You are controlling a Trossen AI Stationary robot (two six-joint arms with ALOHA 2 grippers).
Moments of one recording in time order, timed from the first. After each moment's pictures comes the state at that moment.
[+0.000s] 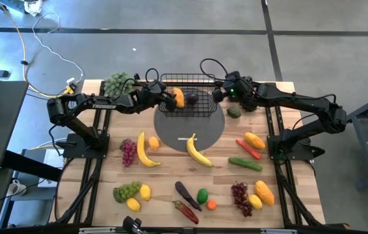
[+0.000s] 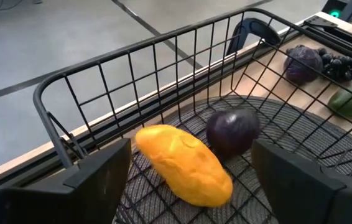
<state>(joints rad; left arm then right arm) 0.57 1.53 0.81 0.19 -0.33 -0.29 -0.37 1.33 1.13 -0.57 0.57 0.49</state>
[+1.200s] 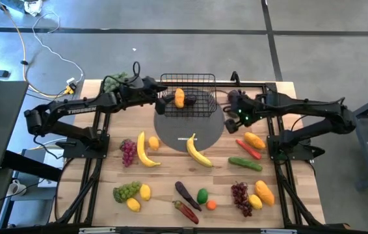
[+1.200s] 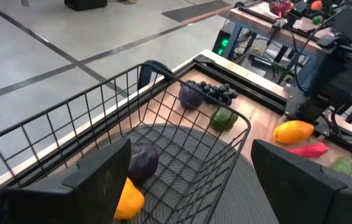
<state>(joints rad) 0.57 1.23 0.81 0.07 -0.01 -0.25 -0.15 1.20 1.13 -1.12 0.04 0.86</state>
